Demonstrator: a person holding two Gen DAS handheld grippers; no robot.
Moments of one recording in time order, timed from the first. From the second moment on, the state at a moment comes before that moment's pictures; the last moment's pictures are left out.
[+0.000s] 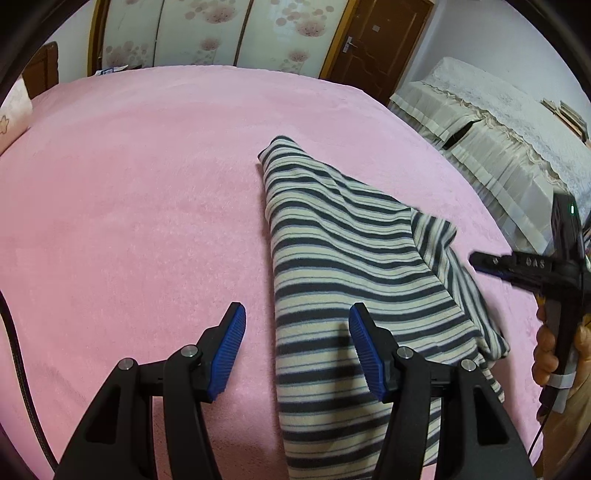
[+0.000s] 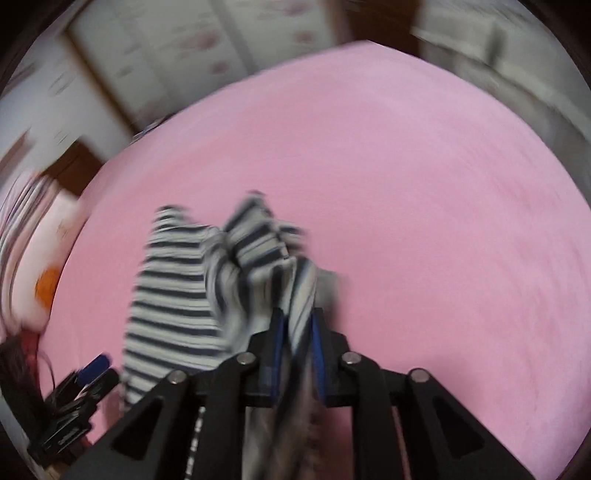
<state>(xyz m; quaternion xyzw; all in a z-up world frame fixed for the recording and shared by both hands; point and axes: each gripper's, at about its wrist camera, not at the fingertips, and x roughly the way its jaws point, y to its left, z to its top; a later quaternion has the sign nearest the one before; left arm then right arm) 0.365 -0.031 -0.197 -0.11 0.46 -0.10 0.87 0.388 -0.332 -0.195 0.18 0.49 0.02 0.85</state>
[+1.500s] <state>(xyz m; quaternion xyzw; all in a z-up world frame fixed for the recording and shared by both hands) 0.438 -0.102 -0.193 0.04 0.48 -0.13 0.87 0.335 -0.348 -0.211 0.26 0.50 0.08 0.82</state>
